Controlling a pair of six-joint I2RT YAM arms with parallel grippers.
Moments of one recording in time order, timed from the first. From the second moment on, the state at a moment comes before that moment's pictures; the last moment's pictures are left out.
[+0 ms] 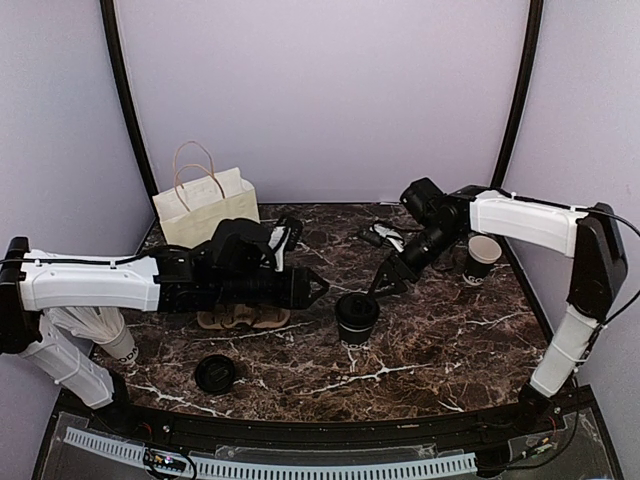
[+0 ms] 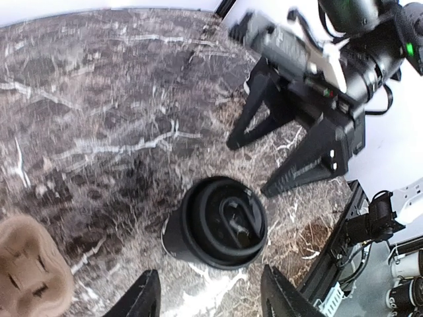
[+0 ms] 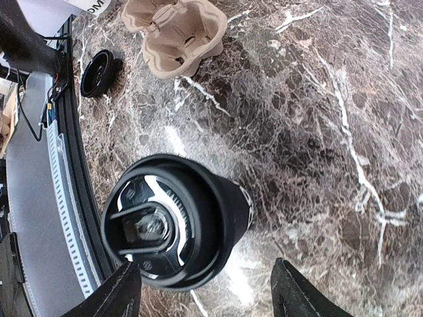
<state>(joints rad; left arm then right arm) -1.04 1.45 1.02 -0.12 -0.06 -0.60 0.59 1.71 1.36 -0.87 -0.64 -0.30</state>
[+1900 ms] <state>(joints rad) -0.97 1.73 1.01 0.14 0.19 -0.81 0.58 1.58 1.17 -1.00 -0.72 -0.41</state>
